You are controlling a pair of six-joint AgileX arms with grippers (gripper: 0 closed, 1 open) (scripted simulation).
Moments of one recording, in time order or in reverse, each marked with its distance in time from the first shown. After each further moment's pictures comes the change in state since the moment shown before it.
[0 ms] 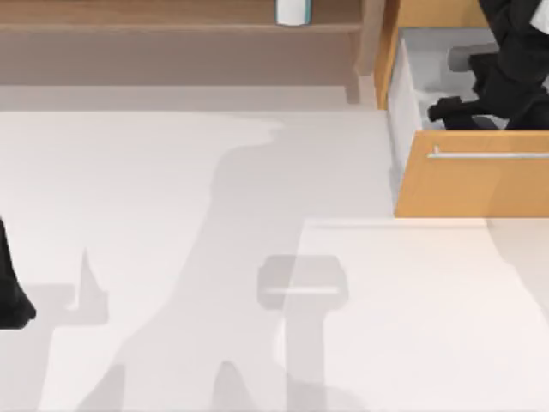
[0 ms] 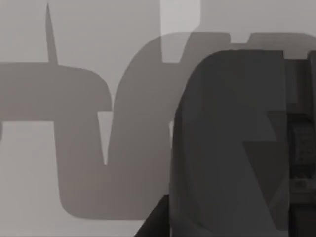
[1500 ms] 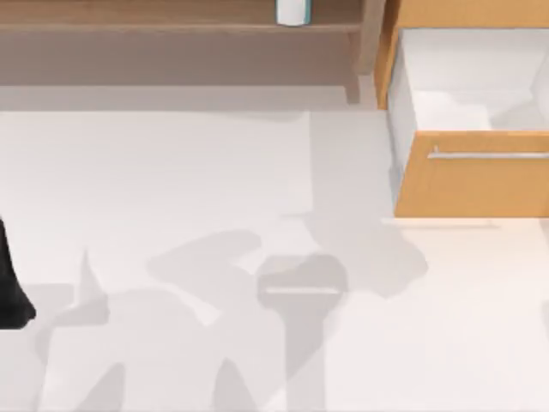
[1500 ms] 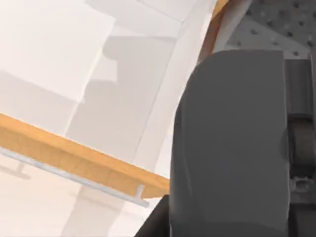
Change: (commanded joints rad) left arm 0.000 0.000 0.000 0.000 0.000 0.000; right arm -0.219 -1.036 -0.625 0.180 -0.032 -0.504
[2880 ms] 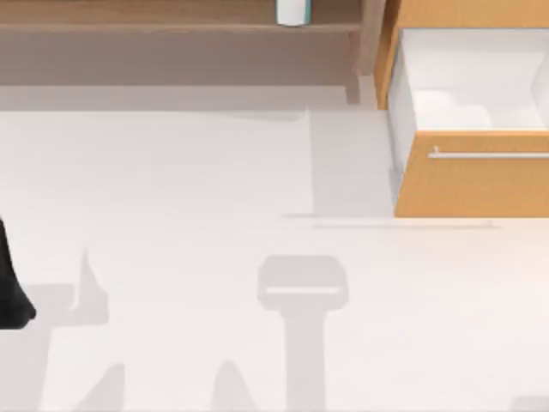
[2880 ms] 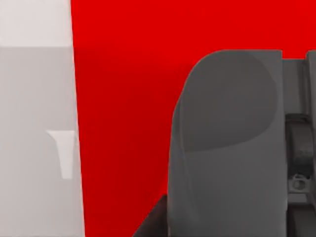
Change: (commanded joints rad) left arm 0.000 0.000 0.000 0.000 0.000 0.000; right arm -0.286 -0.389 -0.980 -0.002 -0.009 0.112
